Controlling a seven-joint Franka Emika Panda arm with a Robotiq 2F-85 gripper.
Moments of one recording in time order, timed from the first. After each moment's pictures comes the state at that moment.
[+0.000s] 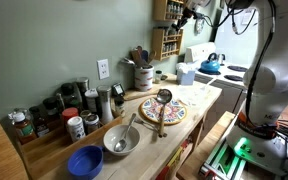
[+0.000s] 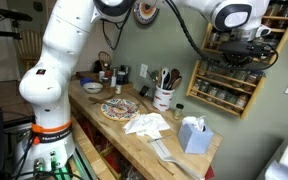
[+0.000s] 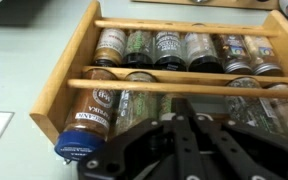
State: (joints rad) arm -0.40 0.33 -0.24 -1.33 0.45 2.08 -0.88
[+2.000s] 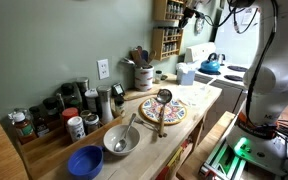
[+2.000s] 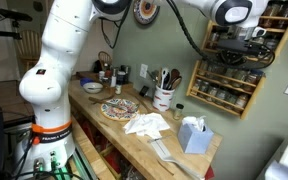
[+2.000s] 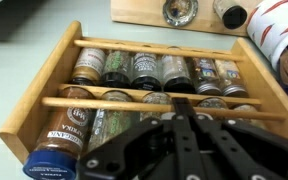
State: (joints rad) arm -0.40 0.31 -0.24 -1.33 0.41 1.94 -0.91
